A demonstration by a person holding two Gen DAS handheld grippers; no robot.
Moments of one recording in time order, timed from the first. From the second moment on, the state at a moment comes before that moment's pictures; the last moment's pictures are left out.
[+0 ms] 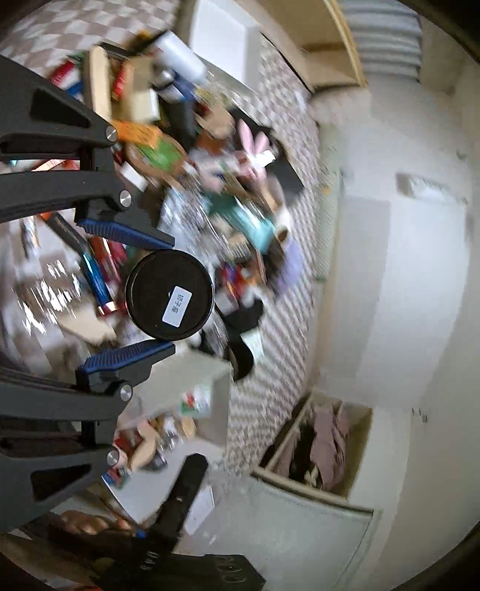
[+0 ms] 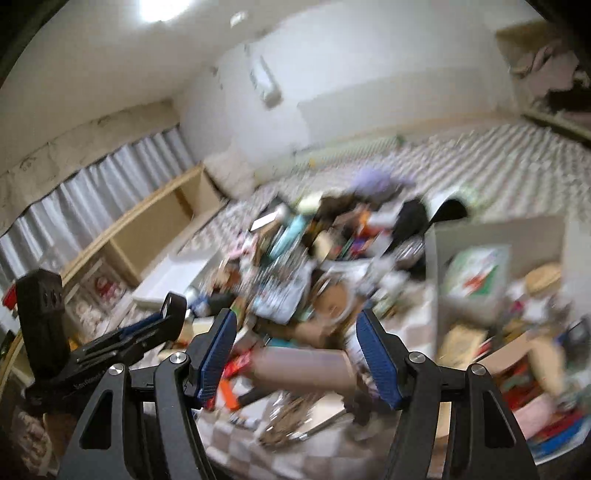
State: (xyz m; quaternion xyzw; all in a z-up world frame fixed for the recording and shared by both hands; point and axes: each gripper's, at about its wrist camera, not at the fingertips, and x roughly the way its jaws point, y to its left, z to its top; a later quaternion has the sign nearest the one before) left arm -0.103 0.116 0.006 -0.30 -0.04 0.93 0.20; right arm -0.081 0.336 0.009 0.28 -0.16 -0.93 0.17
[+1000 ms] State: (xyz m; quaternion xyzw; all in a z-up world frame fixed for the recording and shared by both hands) left arm -0.117 0.076 -0.034 -0.33 -0.06 0.93 0.17; right arm -0.142 0.283 -0.054 0.44 0.02 -0.89 0.14
